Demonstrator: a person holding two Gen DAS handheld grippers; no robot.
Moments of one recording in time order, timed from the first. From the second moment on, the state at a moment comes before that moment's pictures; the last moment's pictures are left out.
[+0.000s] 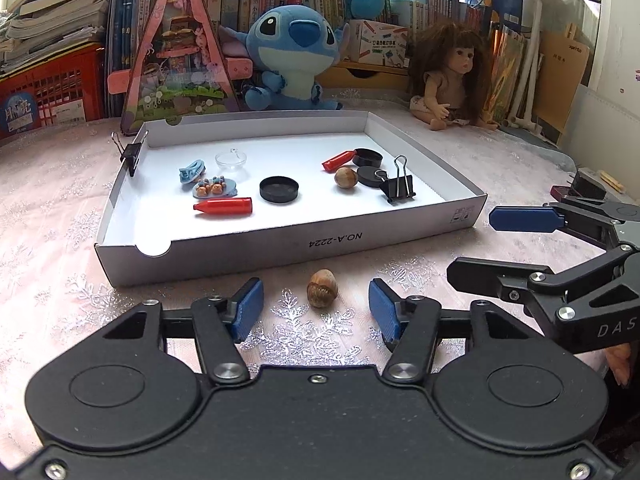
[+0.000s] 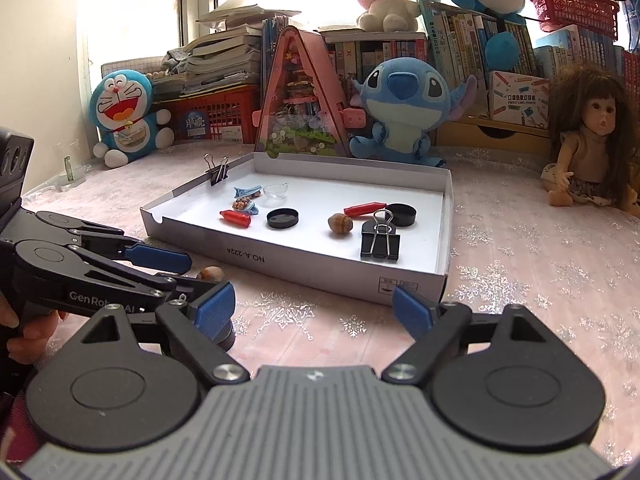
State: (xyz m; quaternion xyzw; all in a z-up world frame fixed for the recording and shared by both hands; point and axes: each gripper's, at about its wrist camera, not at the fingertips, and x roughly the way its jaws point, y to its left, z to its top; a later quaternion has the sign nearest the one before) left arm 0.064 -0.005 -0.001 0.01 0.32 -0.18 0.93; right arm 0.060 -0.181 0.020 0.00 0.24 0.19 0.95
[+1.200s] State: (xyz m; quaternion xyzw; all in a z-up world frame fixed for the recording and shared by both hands) left arm 0.051 -0.006 0.010 0.01 0.30 -0.19 0.94; right arm 0.045 -0.143 0.003 -0.04 0.26 0.26 0.93
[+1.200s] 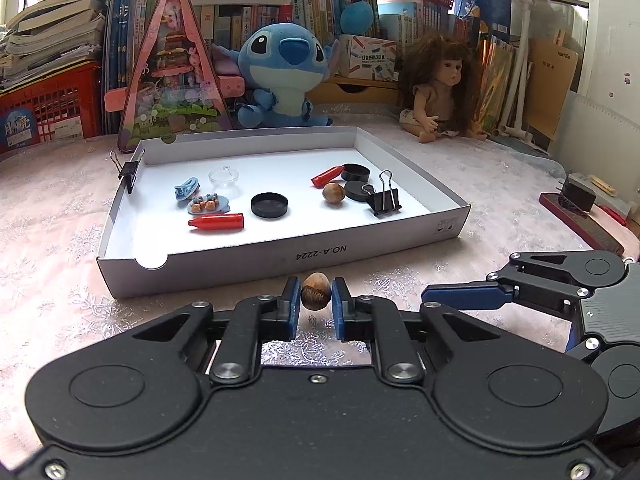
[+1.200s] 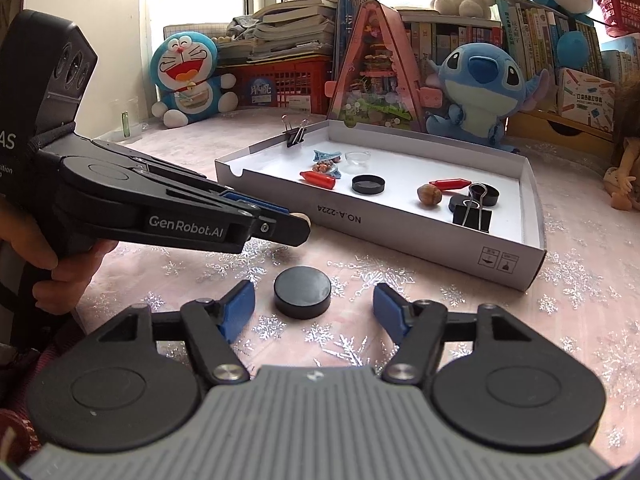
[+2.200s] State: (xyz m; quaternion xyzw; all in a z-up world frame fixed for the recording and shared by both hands) left arm 0.068 0.013 0.052 0.00 0.26 -0.15 0.95; right arm 0.076 -0.170 0.040 -0.01 0.24 0.15 0.96
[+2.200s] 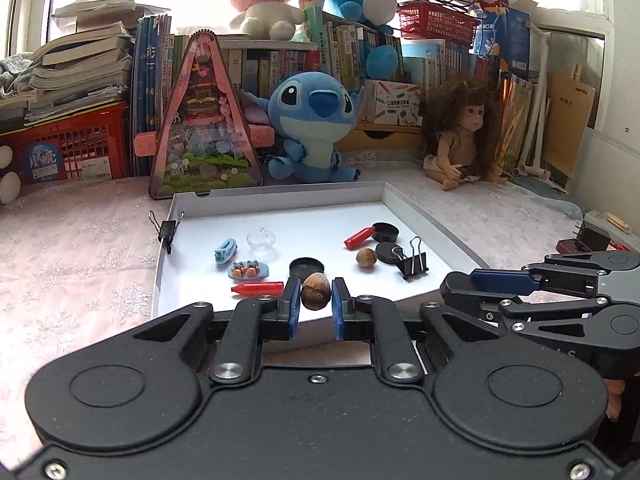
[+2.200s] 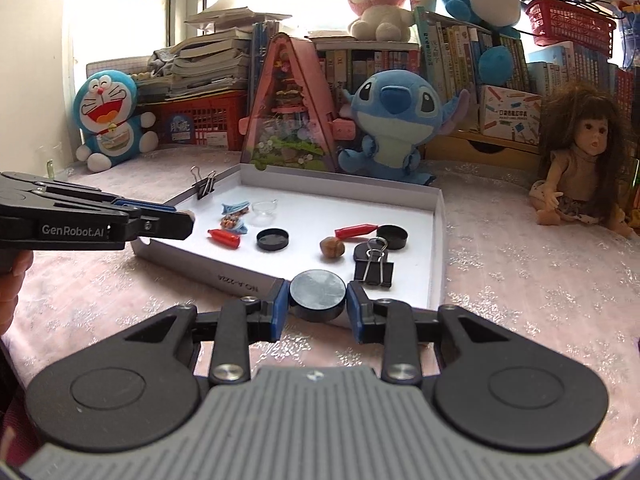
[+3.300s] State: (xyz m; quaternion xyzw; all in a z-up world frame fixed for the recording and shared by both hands) left arm 0.205 0.018 0.042 -0.02 0.28 -0.06 0.96; right arm 0.212 -0.168 0.047 0.05 0.27 0.10 0.96
